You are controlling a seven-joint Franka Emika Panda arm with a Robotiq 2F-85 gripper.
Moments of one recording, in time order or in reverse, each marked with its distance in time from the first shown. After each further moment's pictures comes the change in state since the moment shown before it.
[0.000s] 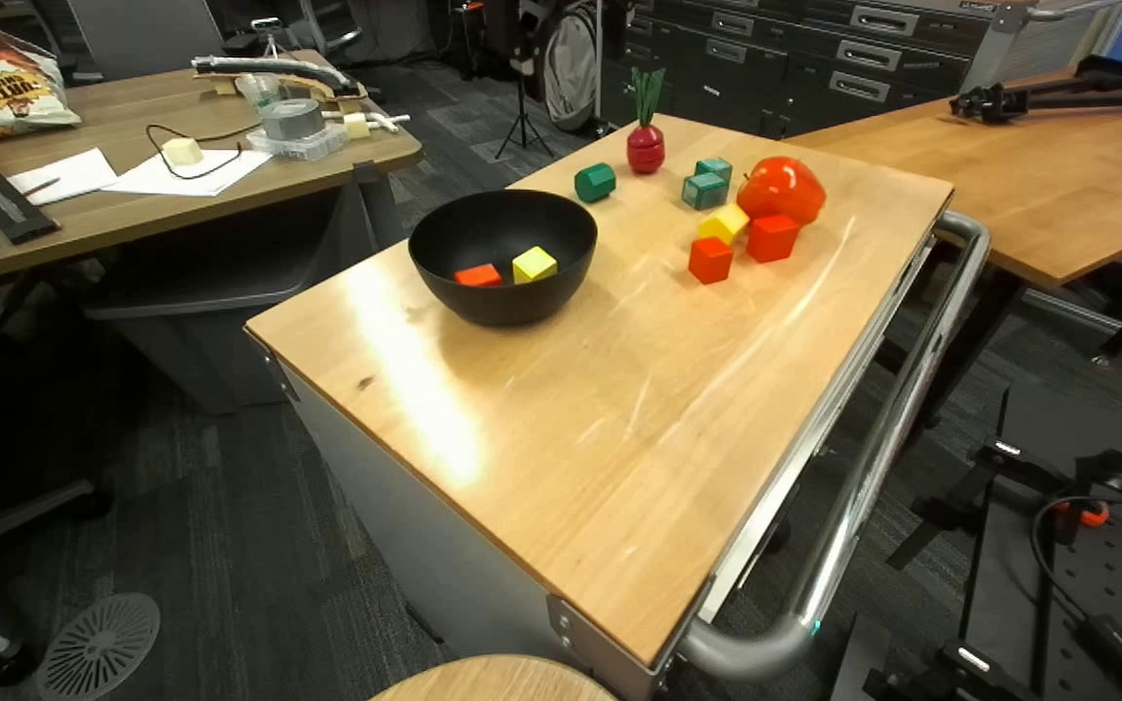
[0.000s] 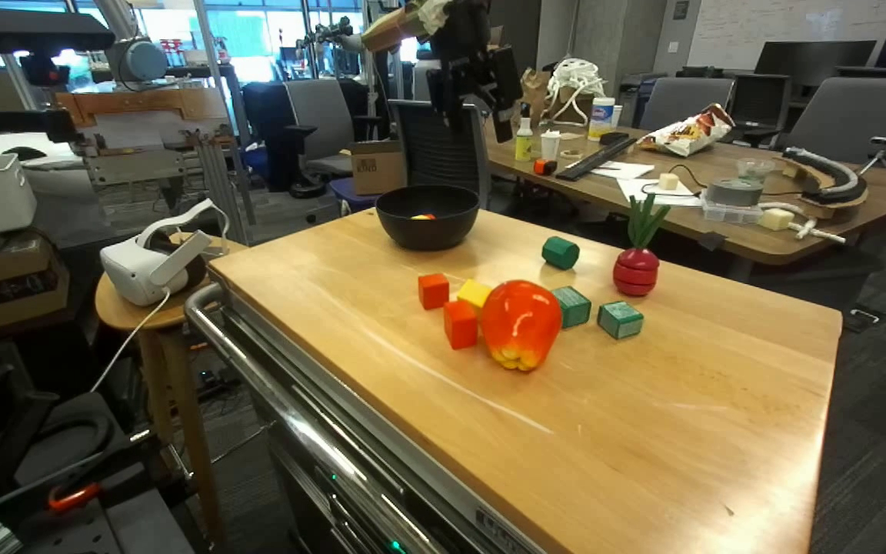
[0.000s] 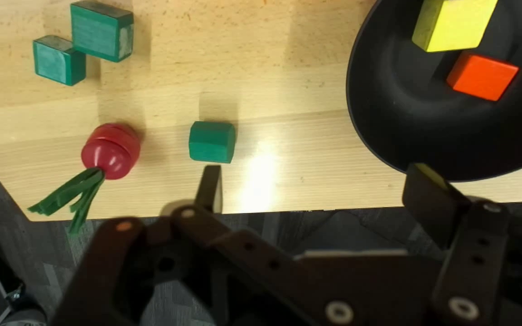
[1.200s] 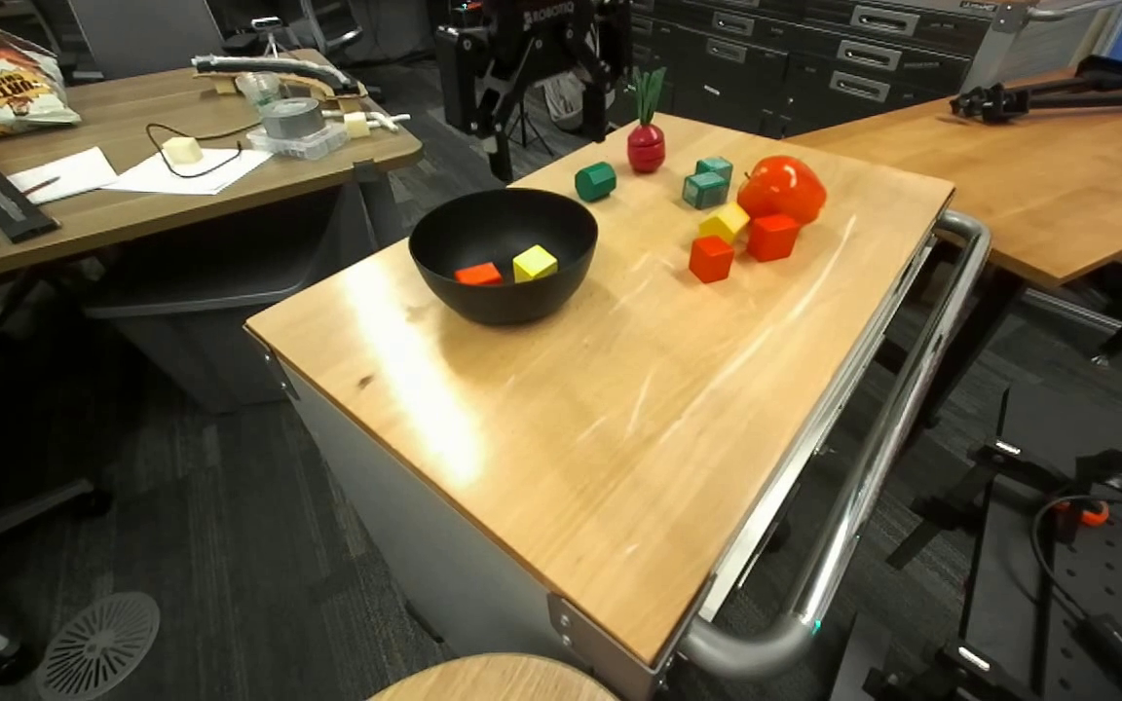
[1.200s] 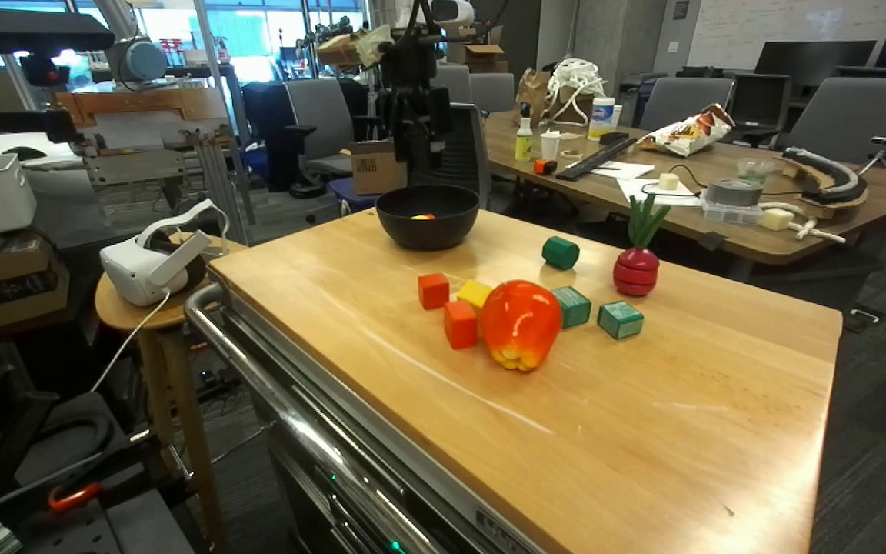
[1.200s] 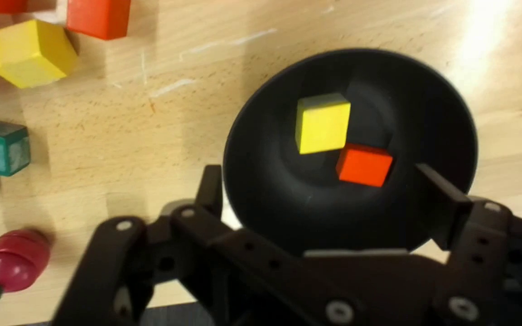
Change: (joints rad) arm 0.026 0.016 0.070 -0.029 0.136 -0.064 0.083
